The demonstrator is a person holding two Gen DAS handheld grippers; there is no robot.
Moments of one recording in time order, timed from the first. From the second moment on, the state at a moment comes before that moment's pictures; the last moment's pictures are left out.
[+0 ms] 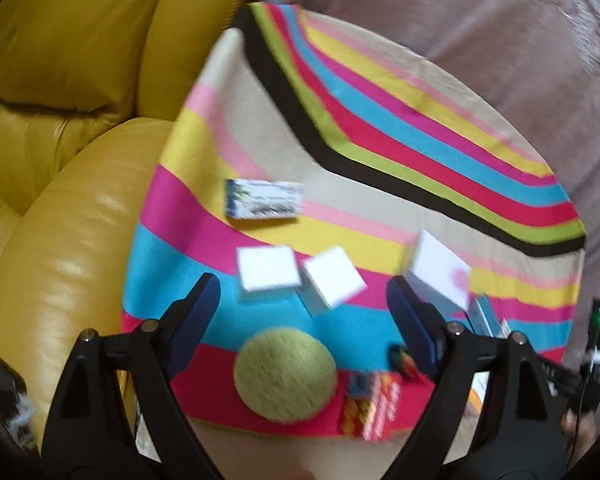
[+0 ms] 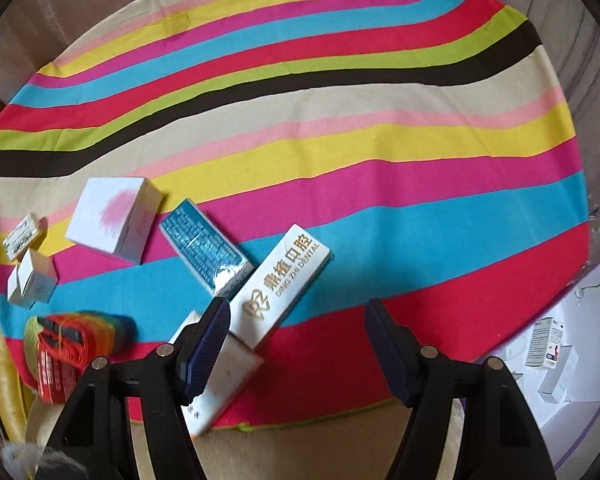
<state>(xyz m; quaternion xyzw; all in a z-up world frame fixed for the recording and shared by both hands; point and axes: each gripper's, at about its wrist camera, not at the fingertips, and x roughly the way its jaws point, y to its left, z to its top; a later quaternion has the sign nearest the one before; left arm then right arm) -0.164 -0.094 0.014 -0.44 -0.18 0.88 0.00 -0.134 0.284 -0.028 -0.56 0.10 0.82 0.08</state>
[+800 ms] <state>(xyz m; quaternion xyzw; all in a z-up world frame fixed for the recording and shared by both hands) -0.279 -0.075 -0.042 -0.52 -0.09 0.83 -0.16 -0.137 0.286 -0.044 -0.55 0.13 0.82 0.08</state>
